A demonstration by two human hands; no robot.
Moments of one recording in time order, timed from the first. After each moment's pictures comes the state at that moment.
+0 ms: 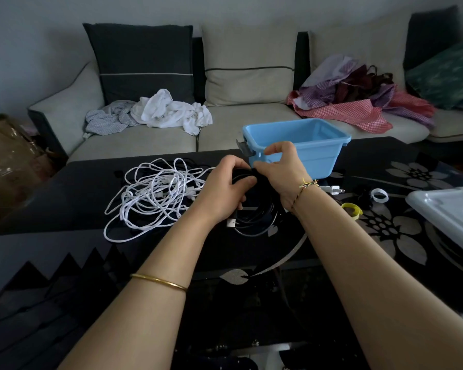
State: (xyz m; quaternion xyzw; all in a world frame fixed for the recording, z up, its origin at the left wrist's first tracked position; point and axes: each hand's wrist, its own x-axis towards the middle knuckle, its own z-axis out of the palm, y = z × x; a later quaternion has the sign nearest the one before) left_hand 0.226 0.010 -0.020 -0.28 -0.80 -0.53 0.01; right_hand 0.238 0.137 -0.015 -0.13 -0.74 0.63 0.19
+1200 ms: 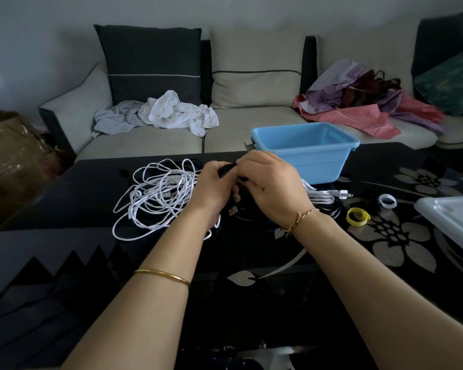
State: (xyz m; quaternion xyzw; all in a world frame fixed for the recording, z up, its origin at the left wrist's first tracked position) left_hand 0.211 0.000 -0.024 -0.18 -0.71 -0.68 -0.03; right_hand 0.254 0.116 -0.018 0.22 -0.88 0.18 0.39
